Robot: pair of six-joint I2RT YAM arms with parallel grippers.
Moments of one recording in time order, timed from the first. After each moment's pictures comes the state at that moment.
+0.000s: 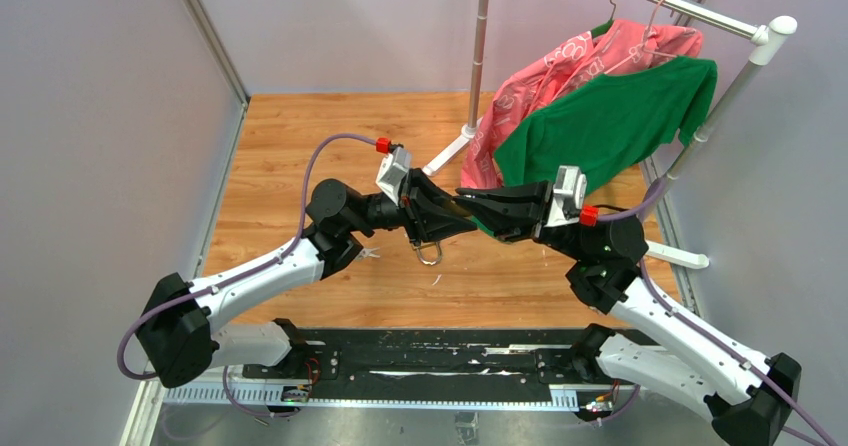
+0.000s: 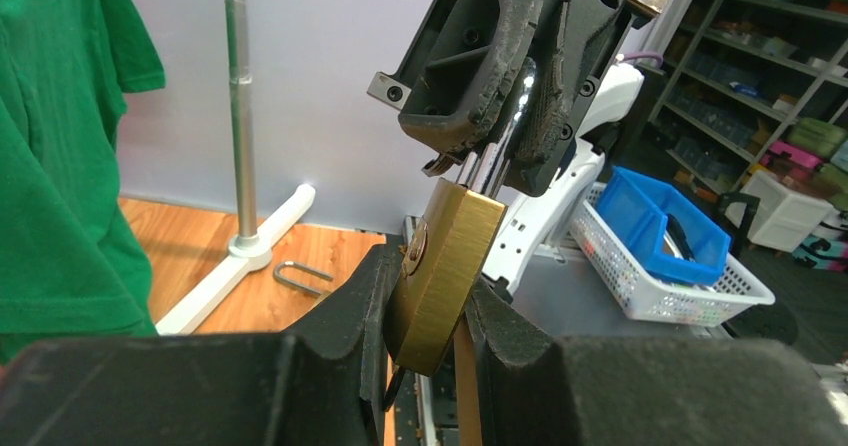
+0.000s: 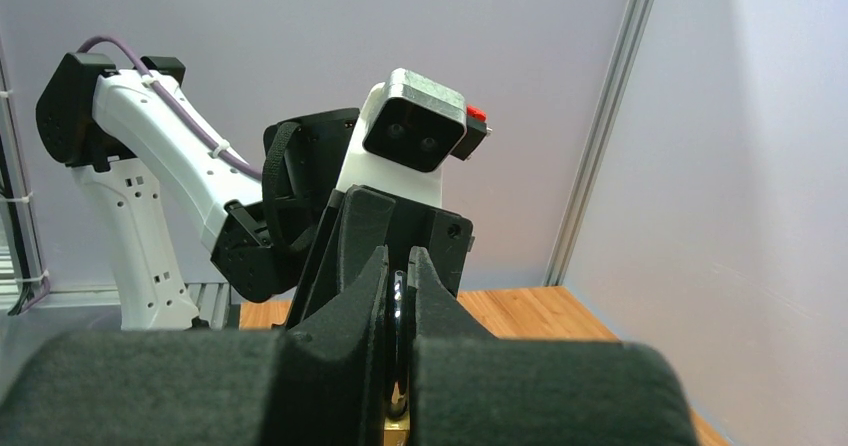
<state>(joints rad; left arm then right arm) -0.82 1.20 0.80 0.86 0.74 -0.56 0.80 0.83 0.72 0.63 -0.51 0.07</state>
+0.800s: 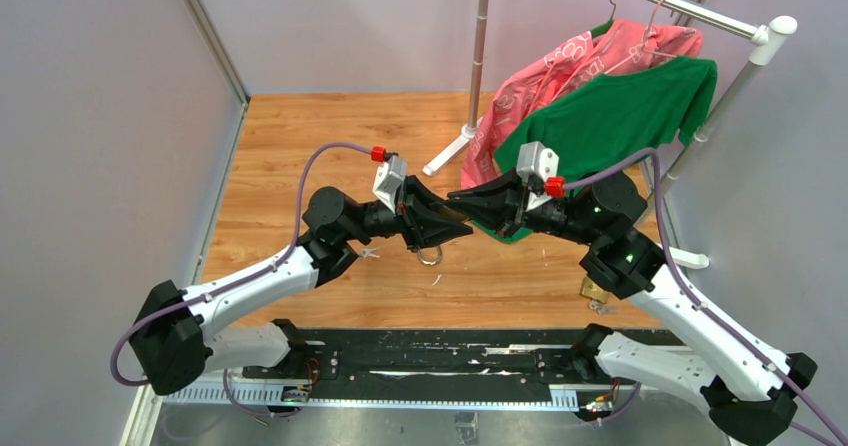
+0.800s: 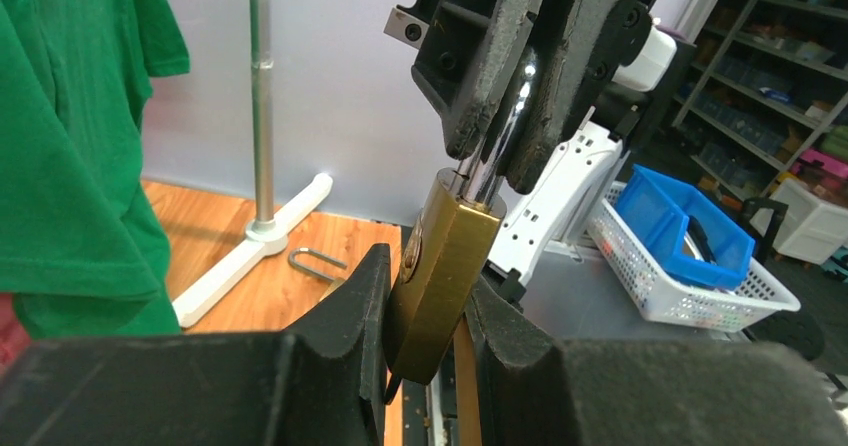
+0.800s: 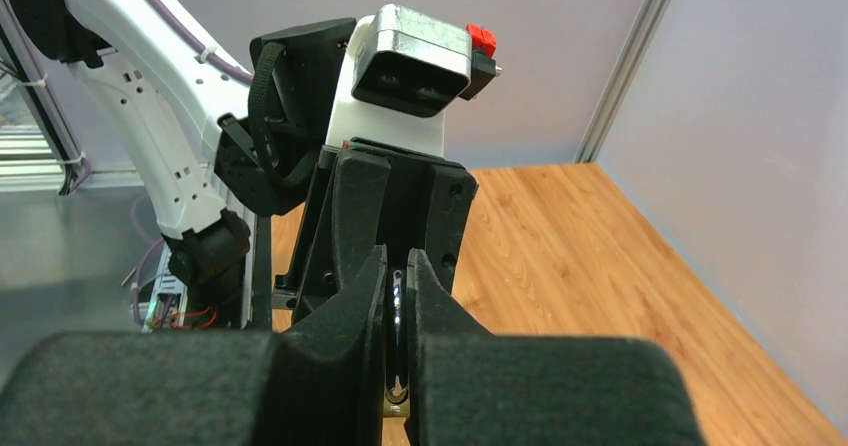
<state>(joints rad) -0.83 1.15 0.75 0.82 0.69 -0.52 0.82 0.88 1.03 0.04 -0.52 -0.06</state>
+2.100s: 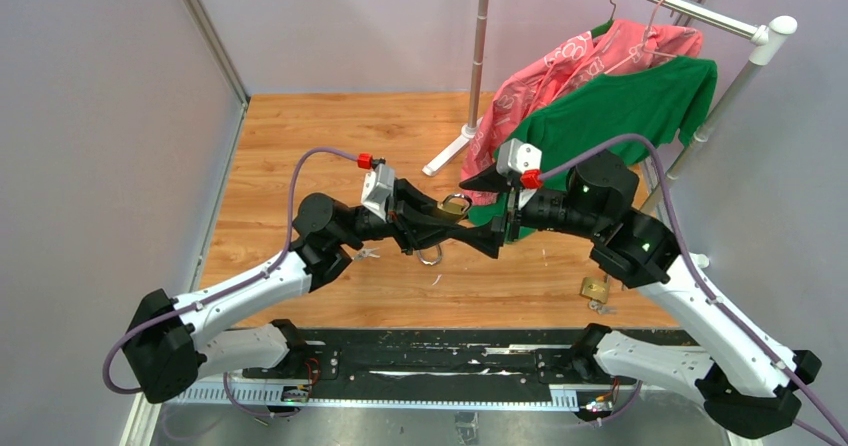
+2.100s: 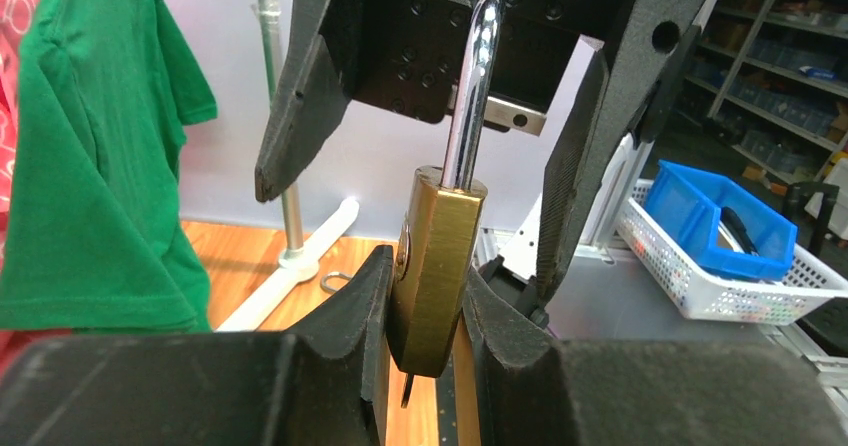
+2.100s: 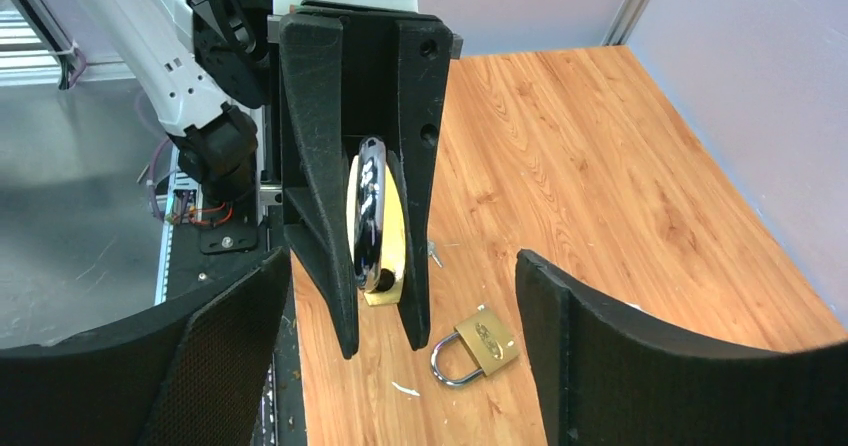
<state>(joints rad) -0.83 1.10 0.71 0.84 0.69 -0.42 0.82 0.92 1.21 -0.37 -0.53 -0.18</state>
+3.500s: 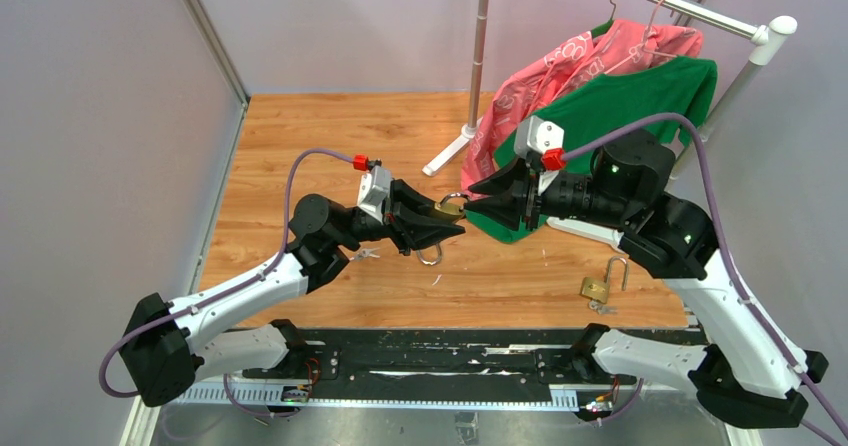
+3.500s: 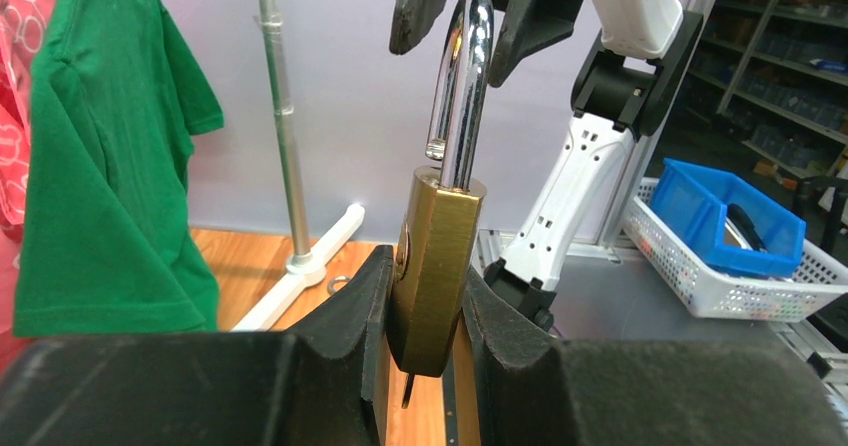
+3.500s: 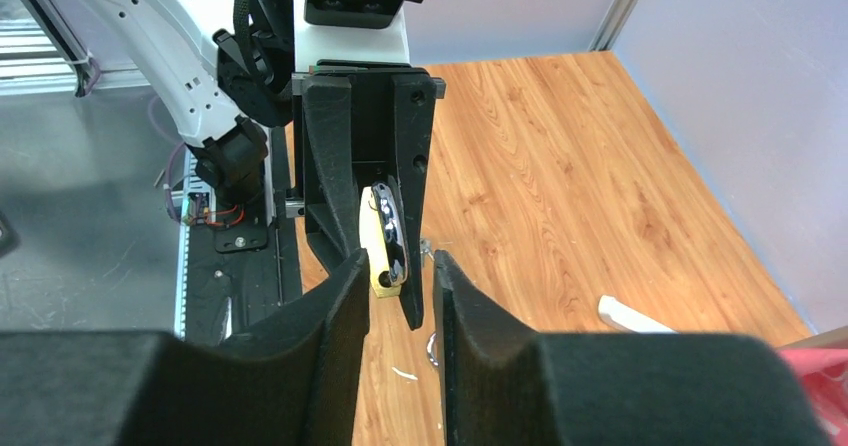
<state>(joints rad) -0.83 1.07 0.71 0.83 0.69 -0.40 0.82 1.00 1.53 -0.64 -0.52 -0.20</state>
